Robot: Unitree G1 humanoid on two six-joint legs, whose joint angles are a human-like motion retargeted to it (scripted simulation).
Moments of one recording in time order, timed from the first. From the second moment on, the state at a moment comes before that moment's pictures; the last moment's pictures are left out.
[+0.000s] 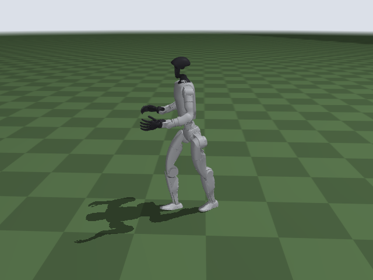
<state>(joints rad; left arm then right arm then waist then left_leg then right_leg) -0.17 0.42 -0.07 0.23 -0.58 -0.41 0.50 0.19 -0.41 0.11 -0.04 -0.39 -0.21 -0.48 -0.23 -0.08 -0.20 -0.01 -0.19 0.20 -0.03 -0.34 0.04 -0.74 -0.08 -0.06 0.53 -0.32 0.13</state>
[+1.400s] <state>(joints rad) 0.05 0.36 -0.11 0.17 -0.71 -0.36 0.40 -0.20 -0.33 0.33 0.17 -0.40 -0.13 -0.49 0.03 -0.20 -0.17 -0.50 -0.13 0.07 0.28 -0.24 0.02 -0.35 -0.08 -0.04 0.67 -0.67 0.00</state>
